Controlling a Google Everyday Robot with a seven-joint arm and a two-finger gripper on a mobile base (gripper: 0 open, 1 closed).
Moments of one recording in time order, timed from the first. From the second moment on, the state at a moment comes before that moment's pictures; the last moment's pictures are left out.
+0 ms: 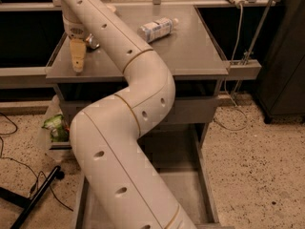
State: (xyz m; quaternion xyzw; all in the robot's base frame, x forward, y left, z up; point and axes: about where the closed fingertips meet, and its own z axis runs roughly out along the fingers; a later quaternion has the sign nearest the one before) arm 0.793 0.241 0.848 -0.73 0.65 -0.02 0.19
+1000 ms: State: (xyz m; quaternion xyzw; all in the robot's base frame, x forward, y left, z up) arm 0.794 0.242 0.846 -0.73 0.65 -0.02 0.19
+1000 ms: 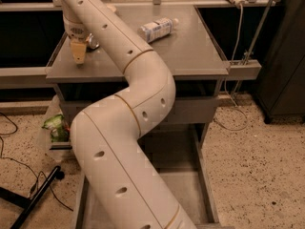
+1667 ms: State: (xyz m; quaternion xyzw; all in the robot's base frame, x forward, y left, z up) arm 0.794 0.242 0.846 -0.73 0.65 -0.02 0.19
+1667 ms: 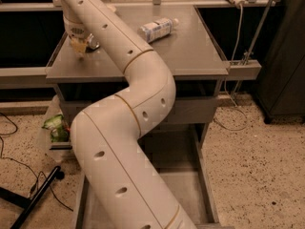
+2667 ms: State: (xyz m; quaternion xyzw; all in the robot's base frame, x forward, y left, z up) arm 0.785 0.220 0.861 -0.72 0.67 -0.01 0.18
